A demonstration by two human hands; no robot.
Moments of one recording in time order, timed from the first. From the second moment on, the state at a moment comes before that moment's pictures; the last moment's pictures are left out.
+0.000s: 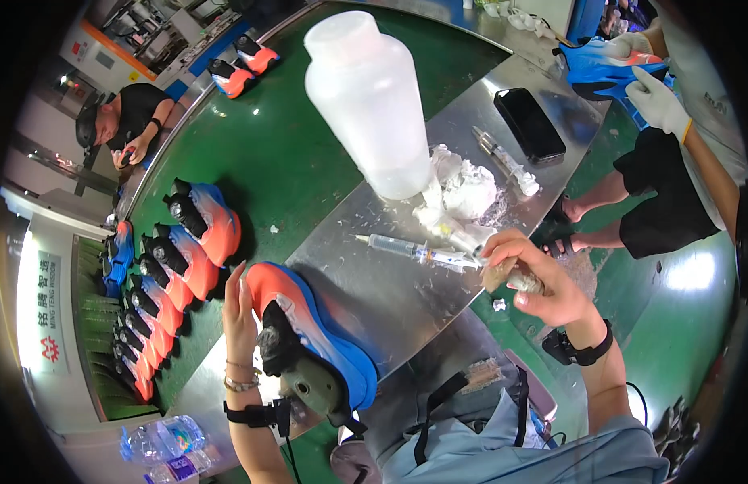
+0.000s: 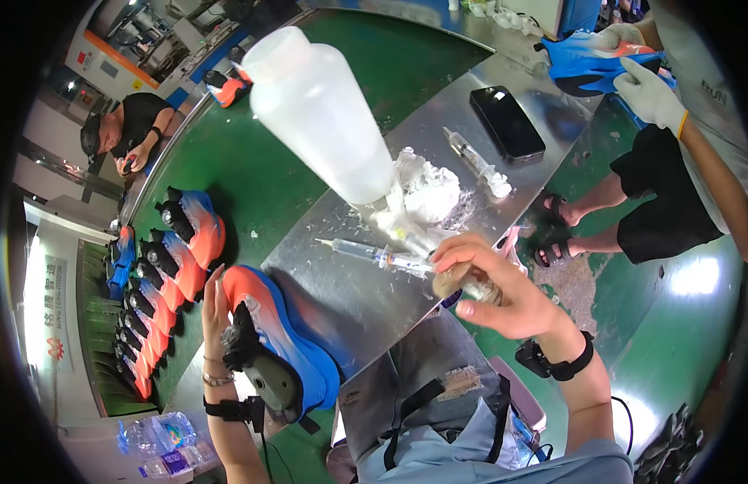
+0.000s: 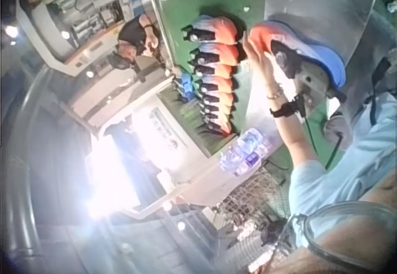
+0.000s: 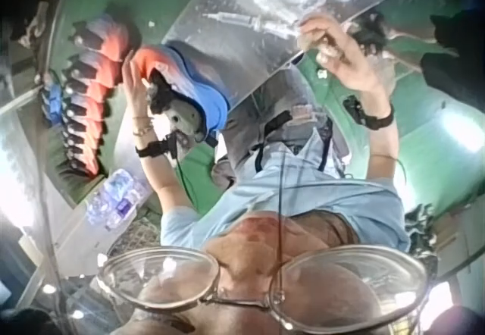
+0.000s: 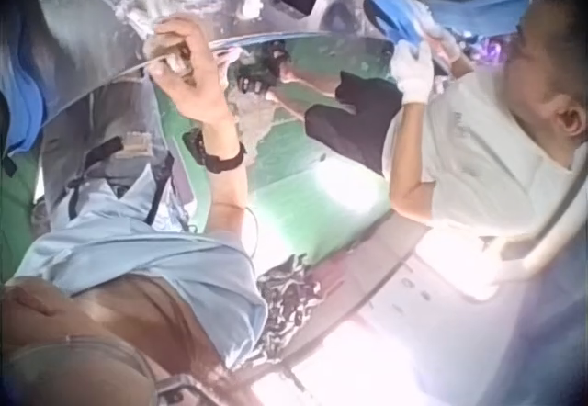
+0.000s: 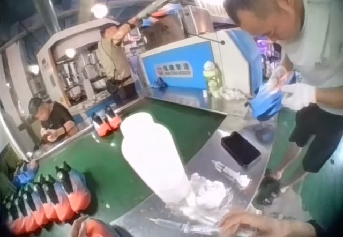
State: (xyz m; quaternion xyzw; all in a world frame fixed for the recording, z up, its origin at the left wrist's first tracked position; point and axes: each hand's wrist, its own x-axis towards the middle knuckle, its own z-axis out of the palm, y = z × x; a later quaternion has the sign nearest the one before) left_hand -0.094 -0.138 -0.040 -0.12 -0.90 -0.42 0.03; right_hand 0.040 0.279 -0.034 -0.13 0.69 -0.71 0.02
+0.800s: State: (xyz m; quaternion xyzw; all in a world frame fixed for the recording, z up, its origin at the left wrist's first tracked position) left_hand -0.114 -0.114 -0.045 0.05 -0.77 -0.63 -0.08; right_hand 0.022 0.250 -0.028 -0.06 0.69 -0.72 -0.02
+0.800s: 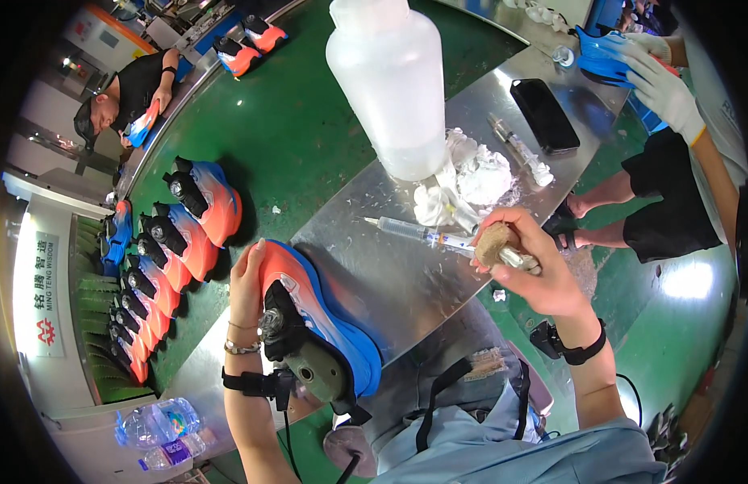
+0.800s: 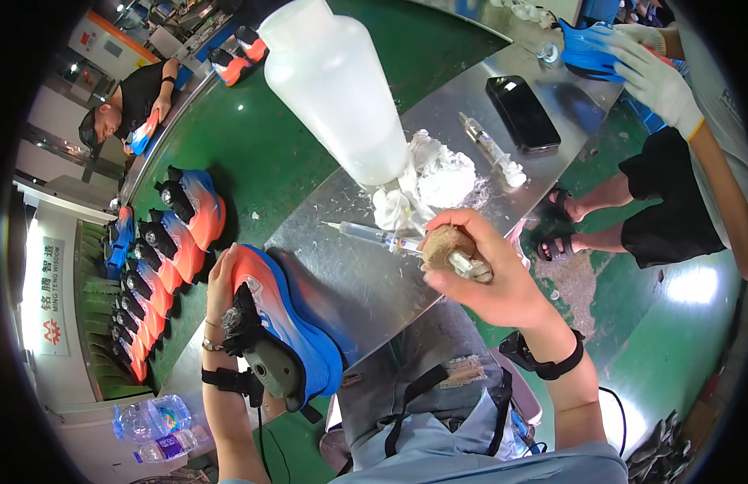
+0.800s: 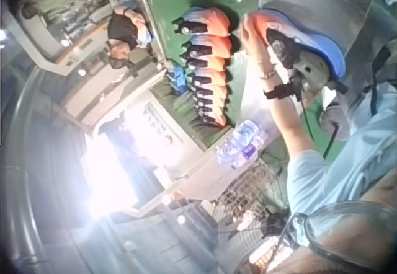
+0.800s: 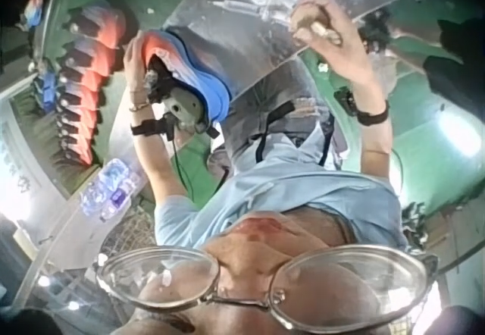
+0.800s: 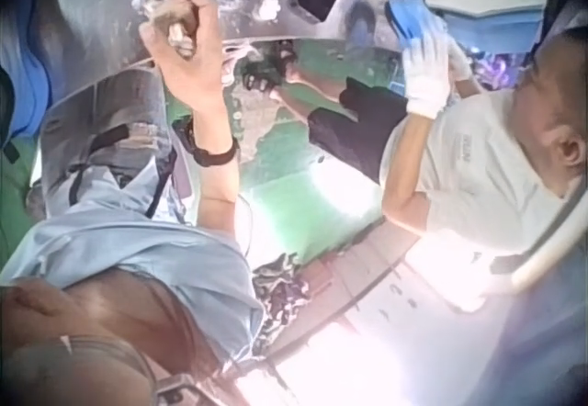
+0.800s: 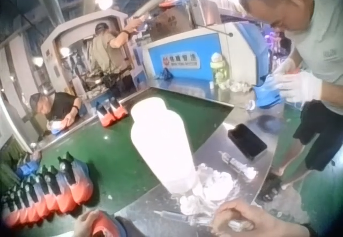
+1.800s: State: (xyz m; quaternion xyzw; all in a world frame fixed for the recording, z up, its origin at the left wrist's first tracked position) left_hand -0.033 -0.129 0.021 -0.08 -0.75 -0.61 0.24; right_hand 0.051 0.242 -0.034 0.05 0.67 -0.72 -0.17
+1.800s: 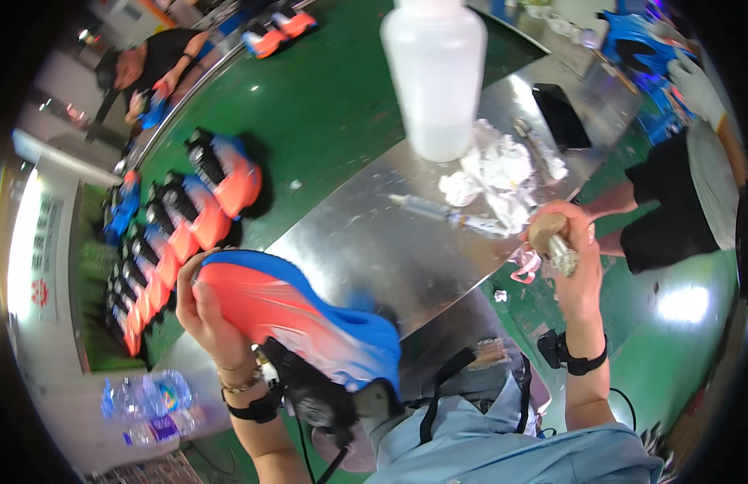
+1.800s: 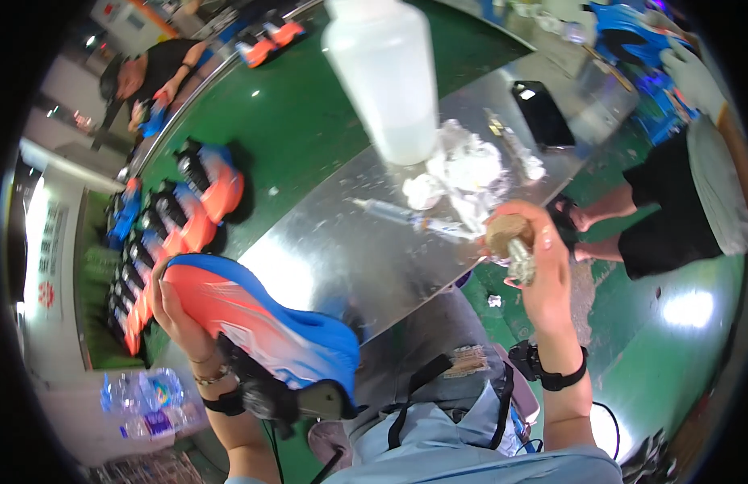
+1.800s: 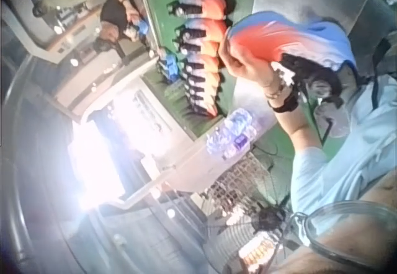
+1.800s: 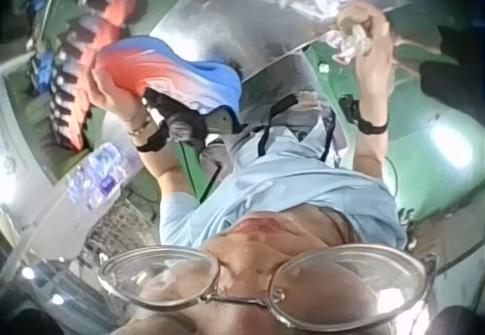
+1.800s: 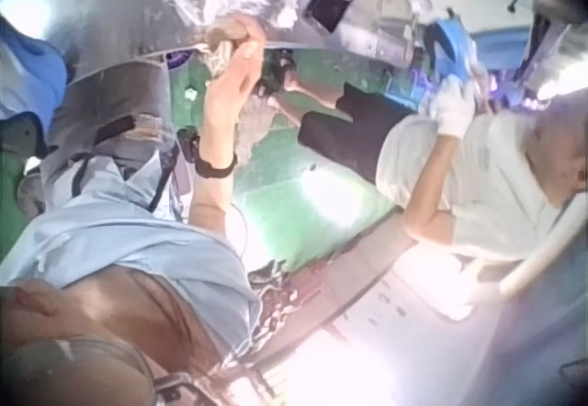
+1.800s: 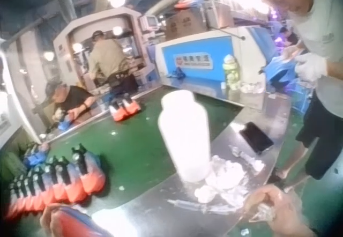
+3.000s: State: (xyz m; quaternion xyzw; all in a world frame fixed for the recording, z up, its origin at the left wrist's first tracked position) left_hand -0.012 -0.099 0.043 -0.27 -0.70 -0.62 0.22; right_hand 0.051 0.149 0.036 -0.29 0.34 -0.90 0.03
